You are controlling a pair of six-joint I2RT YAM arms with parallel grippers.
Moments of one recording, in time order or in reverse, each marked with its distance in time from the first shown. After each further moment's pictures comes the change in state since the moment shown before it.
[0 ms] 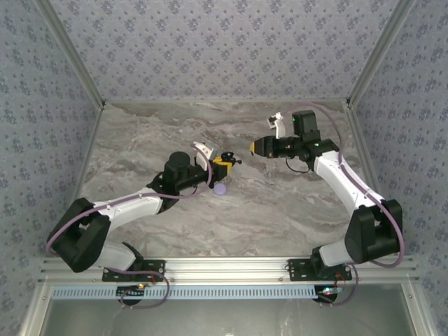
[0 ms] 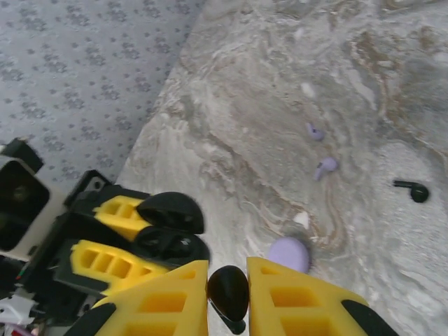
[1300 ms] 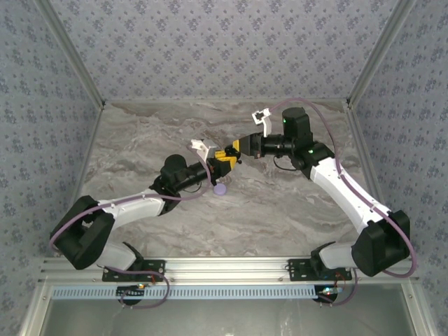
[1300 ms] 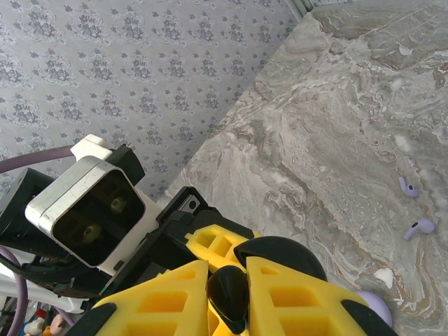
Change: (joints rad) left arm -0.024 0.027 -0.027 0.286 0.045 -0.067; right arm 0.131 -0.071 0.013 0.161 -0.003 0.090
